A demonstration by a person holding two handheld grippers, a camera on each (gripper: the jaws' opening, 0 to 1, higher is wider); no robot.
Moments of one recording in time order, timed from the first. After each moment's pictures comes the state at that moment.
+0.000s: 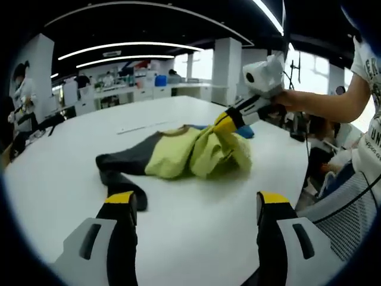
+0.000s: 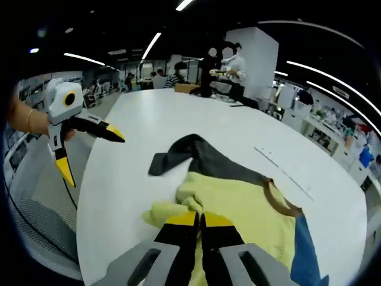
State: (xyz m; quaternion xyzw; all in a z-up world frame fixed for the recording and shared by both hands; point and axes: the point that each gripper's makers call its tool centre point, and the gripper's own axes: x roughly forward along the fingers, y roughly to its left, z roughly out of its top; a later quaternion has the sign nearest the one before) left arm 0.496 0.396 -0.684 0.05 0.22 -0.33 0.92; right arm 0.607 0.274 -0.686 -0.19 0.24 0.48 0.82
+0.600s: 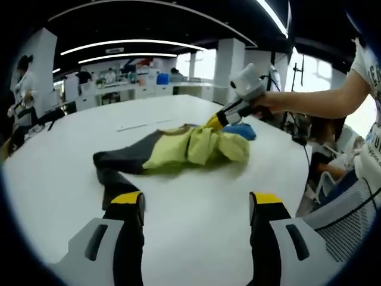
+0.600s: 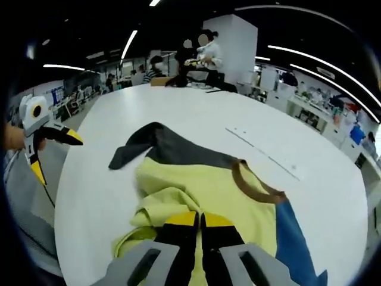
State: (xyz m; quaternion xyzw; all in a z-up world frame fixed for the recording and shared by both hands) left arm 0.508 0.393 -0.690 0.03 0.23 -0.32 0.92; right arm 0.678 0.235 -0.727 -0.17 0.30 0.42 0.84
